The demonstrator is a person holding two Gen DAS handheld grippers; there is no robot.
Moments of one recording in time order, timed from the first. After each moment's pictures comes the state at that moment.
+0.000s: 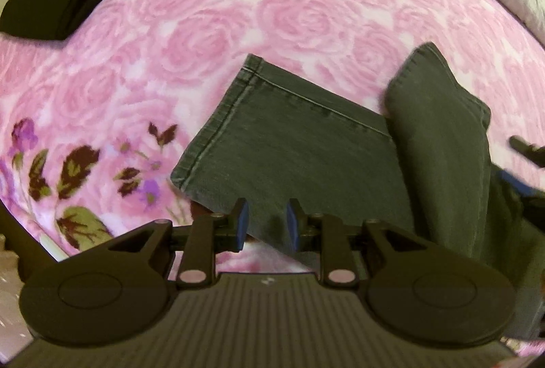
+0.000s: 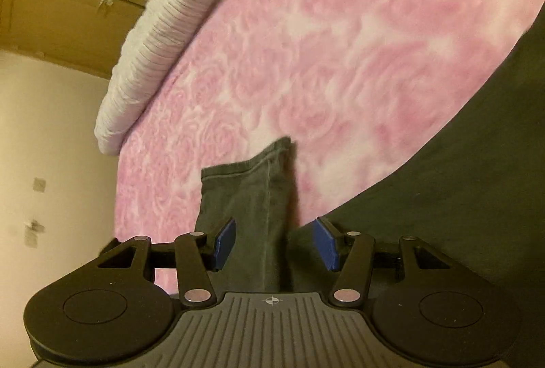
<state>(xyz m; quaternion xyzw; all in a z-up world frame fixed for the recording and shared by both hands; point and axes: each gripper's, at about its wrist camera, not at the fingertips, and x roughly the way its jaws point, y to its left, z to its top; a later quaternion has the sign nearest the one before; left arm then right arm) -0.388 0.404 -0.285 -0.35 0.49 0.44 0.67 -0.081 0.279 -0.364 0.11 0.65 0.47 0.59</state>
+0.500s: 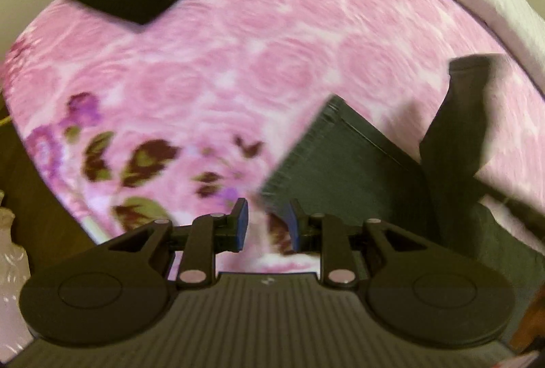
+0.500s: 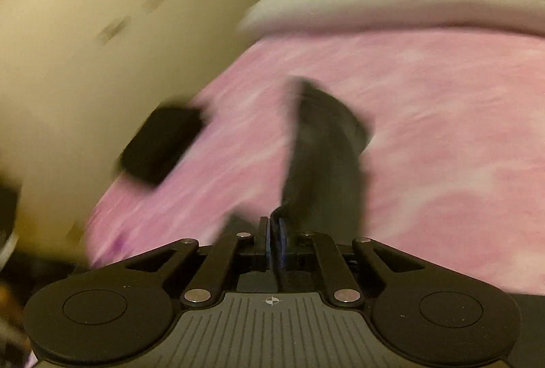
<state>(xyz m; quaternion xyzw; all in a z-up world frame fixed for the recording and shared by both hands) -0.469 0.422 -0.252 -0.40 0.41 0.51 0.64 -0.257 0.334 -0.267 -0.15 0.42 0.76 0.47</state>
